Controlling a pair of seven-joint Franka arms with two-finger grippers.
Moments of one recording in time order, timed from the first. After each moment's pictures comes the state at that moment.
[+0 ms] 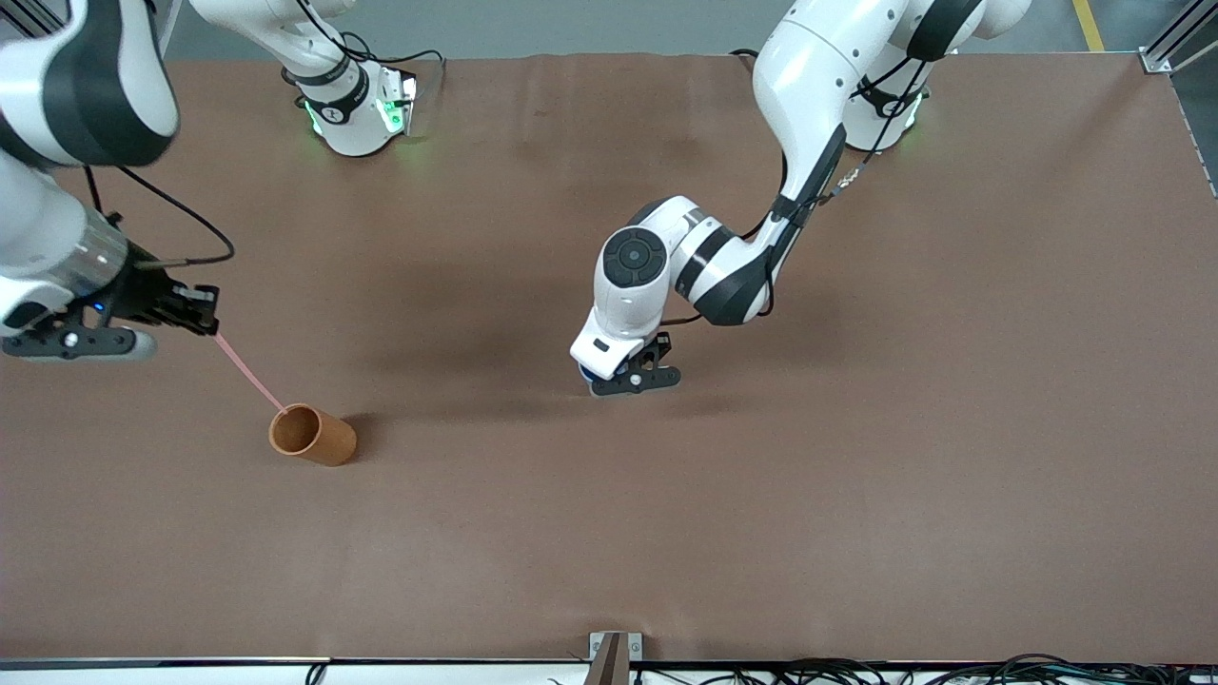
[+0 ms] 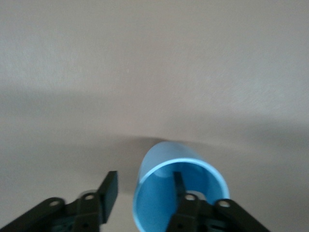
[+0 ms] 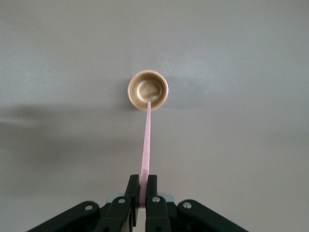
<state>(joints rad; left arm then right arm) -0.72 0.77 -0.04 -1.33 0.03 2.19 -0.91 0.14 0.08 -0.08 -1.65 0.01 1.70 0.06</state>
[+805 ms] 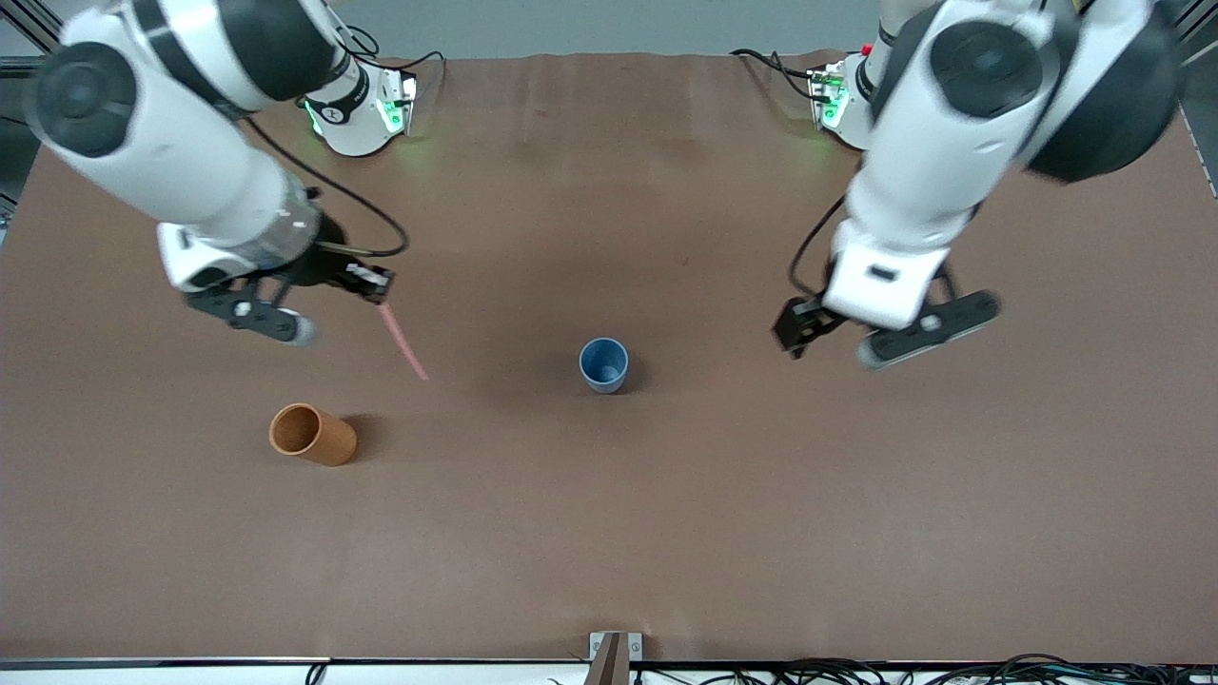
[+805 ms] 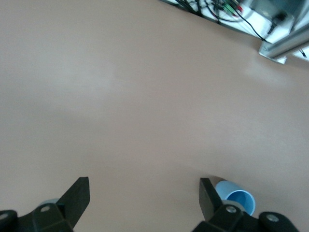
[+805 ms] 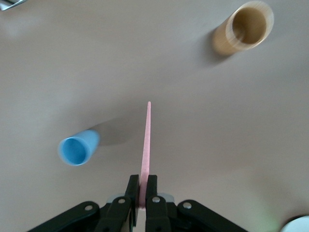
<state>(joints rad) -0.43 0.27 0.00 -1.30 0.08 1.68 -0.81 0.47 0.28 -0.06 -1.35 0.17 1.60 0.81</state>
